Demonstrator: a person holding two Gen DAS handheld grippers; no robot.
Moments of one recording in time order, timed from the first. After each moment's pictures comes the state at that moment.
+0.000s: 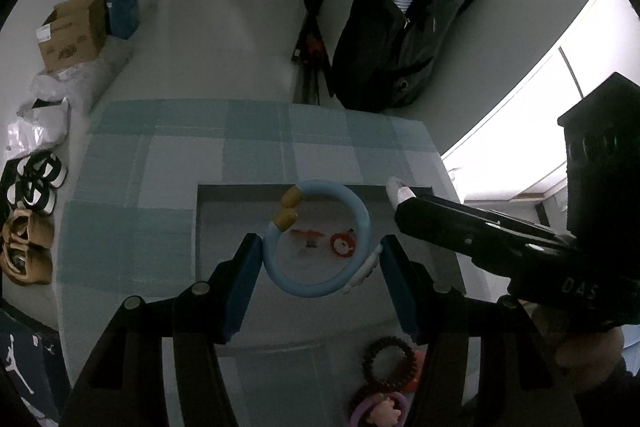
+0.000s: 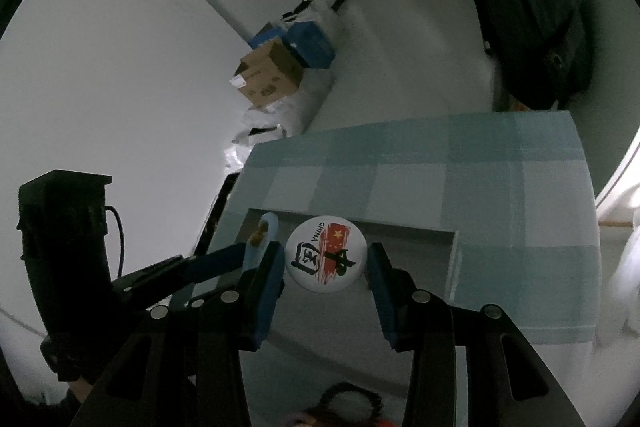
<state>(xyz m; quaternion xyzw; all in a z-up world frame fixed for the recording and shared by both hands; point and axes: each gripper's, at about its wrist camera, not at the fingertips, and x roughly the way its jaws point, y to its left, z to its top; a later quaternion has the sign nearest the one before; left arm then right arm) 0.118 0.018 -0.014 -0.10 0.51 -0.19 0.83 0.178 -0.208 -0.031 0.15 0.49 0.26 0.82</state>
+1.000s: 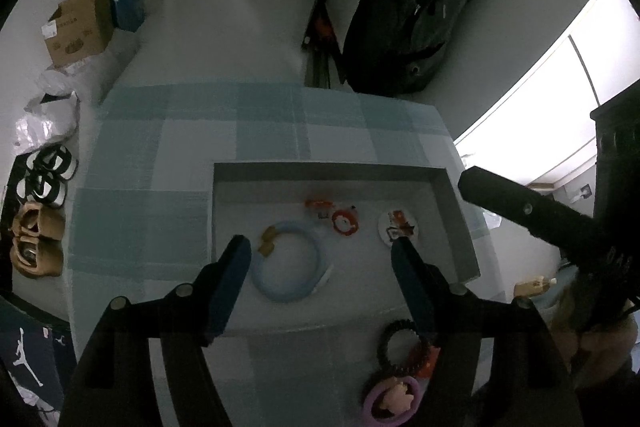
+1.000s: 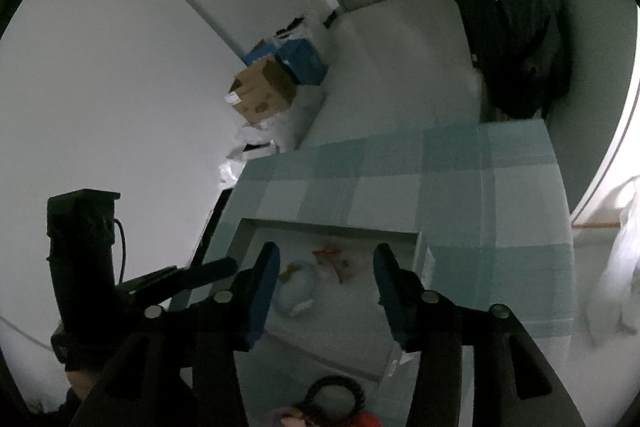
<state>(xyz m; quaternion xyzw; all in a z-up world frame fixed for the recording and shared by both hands) 0.110 0.021 -0.015 -0.08 0.53 -0.17 0.83 0.161 -0.227 -0.017 0.15 0.46 0.25 0.84</state>
